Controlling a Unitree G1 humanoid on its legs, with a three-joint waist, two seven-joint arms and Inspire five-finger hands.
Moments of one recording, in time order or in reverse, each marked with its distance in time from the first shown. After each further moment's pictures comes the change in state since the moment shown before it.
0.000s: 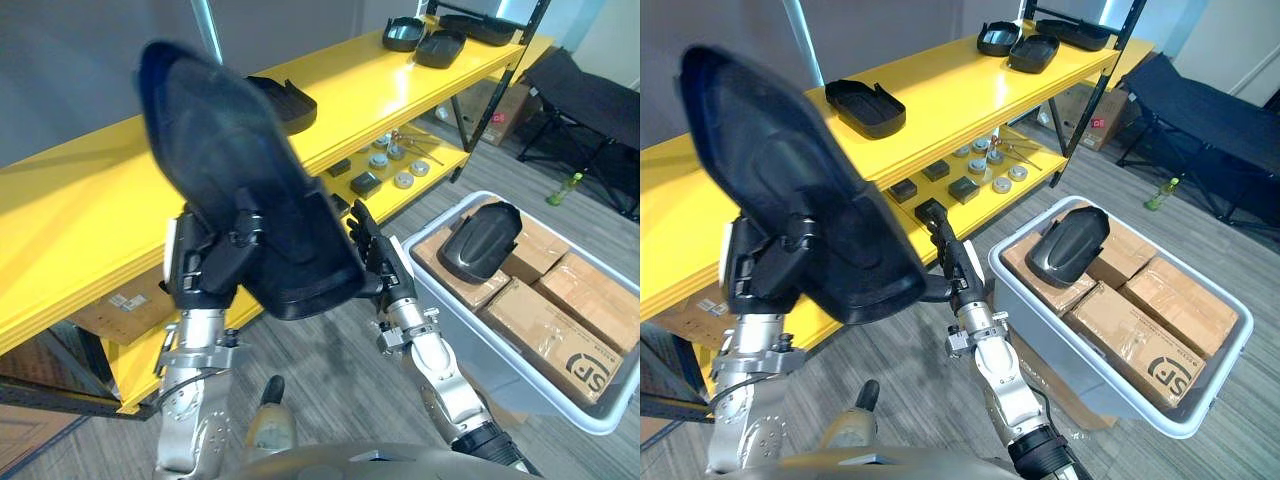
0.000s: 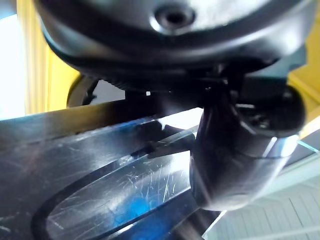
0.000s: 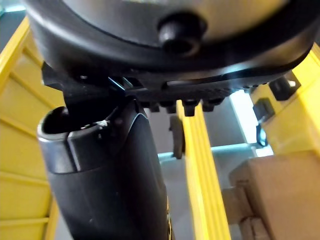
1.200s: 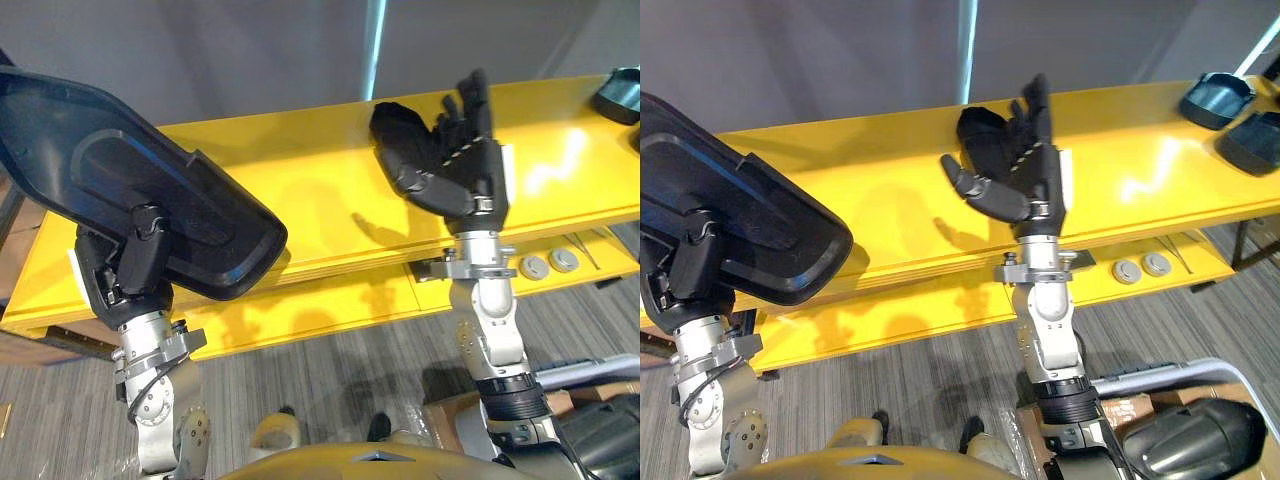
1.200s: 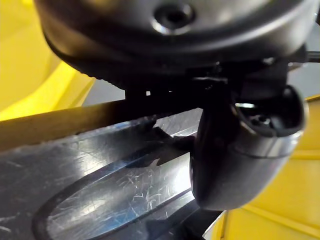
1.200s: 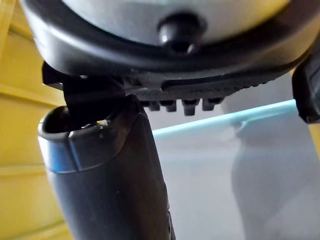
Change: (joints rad) left arm 0.031 -0.074 0.274 0.018 0.041 -0.034 0.280; right arm -0.200 -0.018 -0.341 -0.166 0.126 -0.128 -0.023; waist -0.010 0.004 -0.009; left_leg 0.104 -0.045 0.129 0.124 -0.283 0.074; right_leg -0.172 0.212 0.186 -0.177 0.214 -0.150
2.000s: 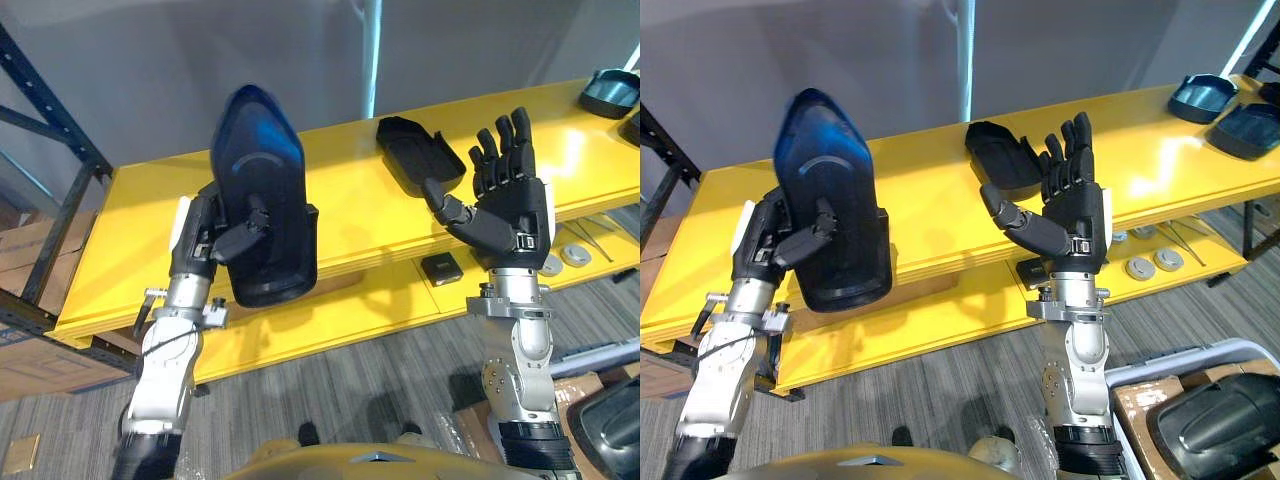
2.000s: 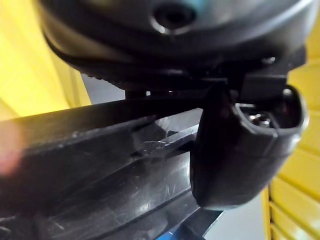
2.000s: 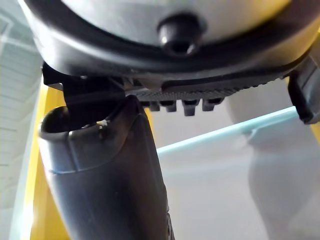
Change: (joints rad) left arm -0.303 0.296 -0.074 0.278 0.329 0.301 -0.185; right arm 0.203 0.008 -0.097 -0.106 0.115 0.018 0.187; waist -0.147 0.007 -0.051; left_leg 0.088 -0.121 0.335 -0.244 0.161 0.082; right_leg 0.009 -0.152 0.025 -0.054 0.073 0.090
